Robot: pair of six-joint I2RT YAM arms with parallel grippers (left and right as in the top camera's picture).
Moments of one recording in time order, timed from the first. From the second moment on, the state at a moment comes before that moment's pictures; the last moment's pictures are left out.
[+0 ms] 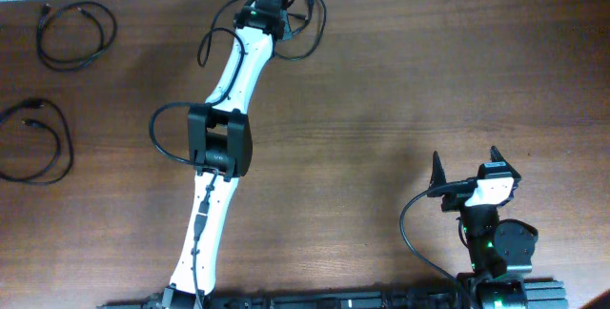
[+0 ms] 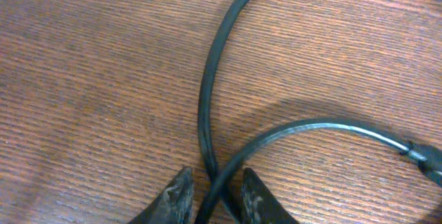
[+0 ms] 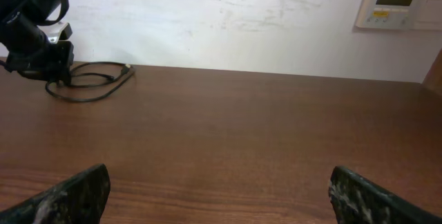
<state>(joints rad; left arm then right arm) -0.30 2.85 2.69 -0.84 -0.29 -0.43 -0.04 0.01 0.01 -0.07 -0.06 -0.05</state>
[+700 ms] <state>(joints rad) -0.18 2.95 3.09 -1.12 -0.34 -0.42 -0.04 0.01 0.01 -0.07 -0.06 -0.05</state>
